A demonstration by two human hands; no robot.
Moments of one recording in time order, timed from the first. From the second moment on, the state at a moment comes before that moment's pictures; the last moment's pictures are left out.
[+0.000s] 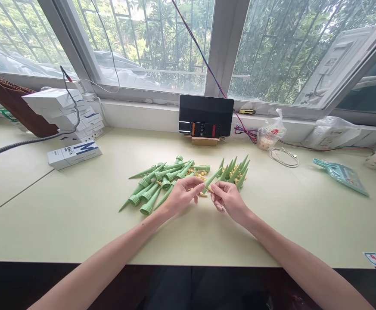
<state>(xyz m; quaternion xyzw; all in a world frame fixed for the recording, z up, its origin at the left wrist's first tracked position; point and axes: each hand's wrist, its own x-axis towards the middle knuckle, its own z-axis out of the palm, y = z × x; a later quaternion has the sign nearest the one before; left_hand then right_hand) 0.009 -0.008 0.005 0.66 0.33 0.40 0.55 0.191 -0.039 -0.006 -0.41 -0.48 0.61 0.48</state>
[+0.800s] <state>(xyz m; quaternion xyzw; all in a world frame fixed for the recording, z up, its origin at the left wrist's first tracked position) 0.015 -0.007 -0.002 0.63 0.31 0.37 0.60 0.182 -0.050 -0.006 -0.47 -0.64 0.35 0.49</state>
